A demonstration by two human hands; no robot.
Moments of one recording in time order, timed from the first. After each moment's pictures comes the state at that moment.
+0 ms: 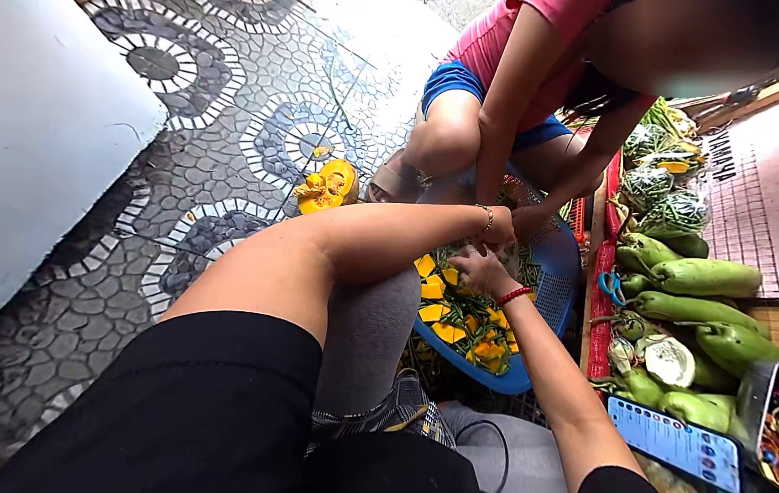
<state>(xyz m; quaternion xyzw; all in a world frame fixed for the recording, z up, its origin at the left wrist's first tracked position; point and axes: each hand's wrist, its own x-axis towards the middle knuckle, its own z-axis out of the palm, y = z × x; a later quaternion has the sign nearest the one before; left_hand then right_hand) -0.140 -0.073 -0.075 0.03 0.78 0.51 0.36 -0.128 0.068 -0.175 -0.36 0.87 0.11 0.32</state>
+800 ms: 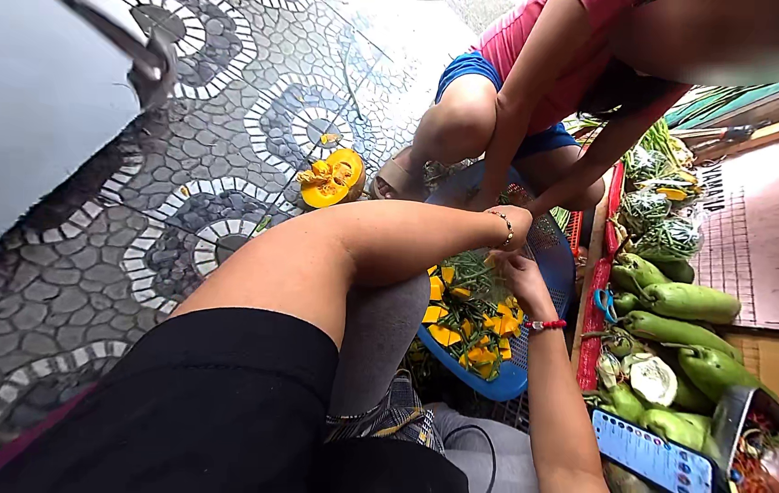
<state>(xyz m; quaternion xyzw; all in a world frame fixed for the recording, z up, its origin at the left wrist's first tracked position) -0.136 -0.081 -0.059 0.15 0.90 0.33 0.24 -0.120 0.091 -0.117 -0.06 0.91 -0.31 0.26</state>
